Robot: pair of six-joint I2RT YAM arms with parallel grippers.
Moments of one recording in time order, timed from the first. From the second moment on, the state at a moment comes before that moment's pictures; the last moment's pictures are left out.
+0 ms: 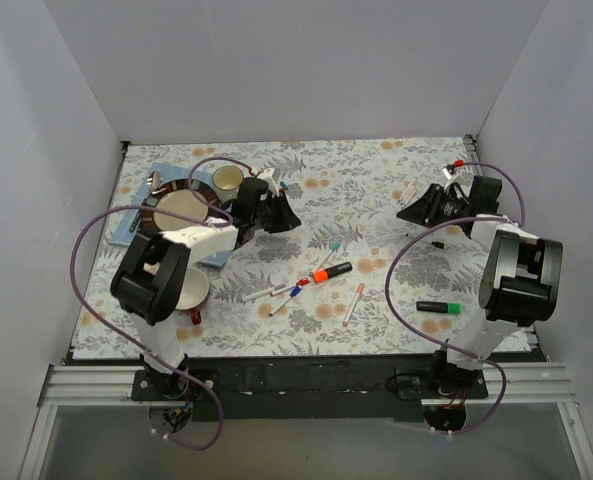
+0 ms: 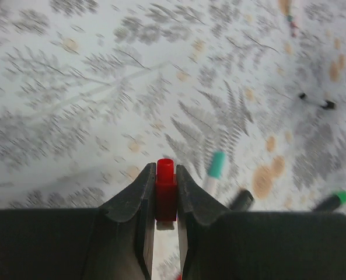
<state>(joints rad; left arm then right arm) -0.51 1.75 1.03 0.17 0.24 -0.59 -0.21 1.74 0.99 0.02 -0.96 0.29</state>
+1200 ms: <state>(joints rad) -0.43 2.24 1.73 -0.25 -0.09 -0.33 -0.21 1.61 0.92 -0.15 -1.18 -0.02</state>
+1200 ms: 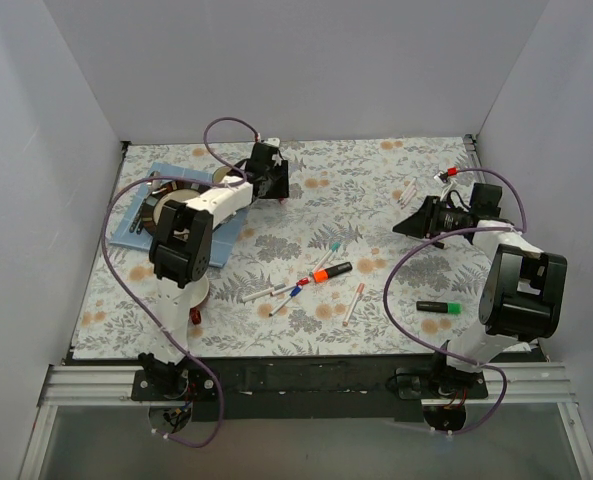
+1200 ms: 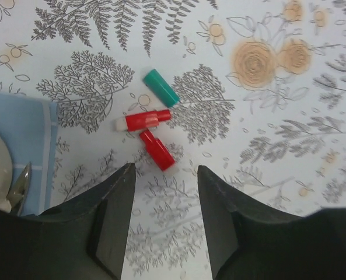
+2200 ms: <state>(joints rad) -0.43 1.07 0.81 0.01 0.29 -0.31 0.48 1.63 1.07 -0.64 -0.75 -1.24</state>
